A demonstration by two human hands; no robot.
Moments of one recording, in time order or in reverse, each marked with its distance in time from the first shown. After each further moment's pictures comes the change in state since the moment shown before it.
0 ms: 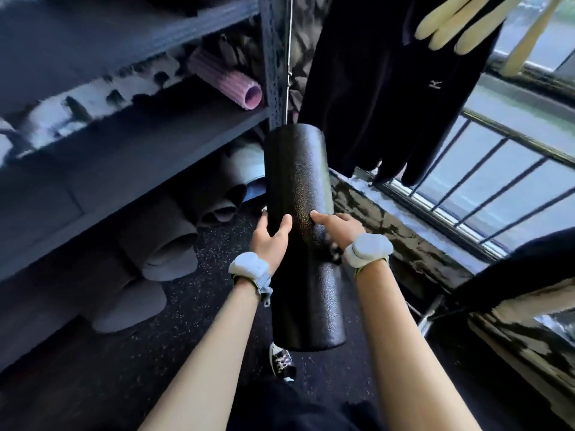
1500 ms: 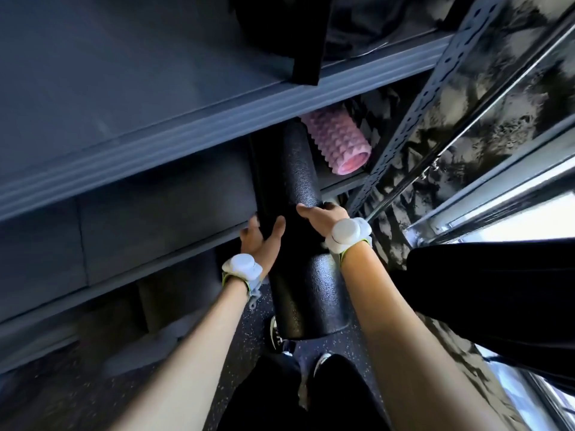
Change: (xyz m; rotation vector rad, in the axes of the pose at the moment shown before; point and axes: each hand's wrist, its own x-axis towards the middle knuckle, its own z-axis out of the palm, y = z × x) left_hand 0.548 0.103 -0.132 0.023 0.270 -0.241; right_hand 0.429 -0.364 0.335 -0.448 -0.257 -0.031
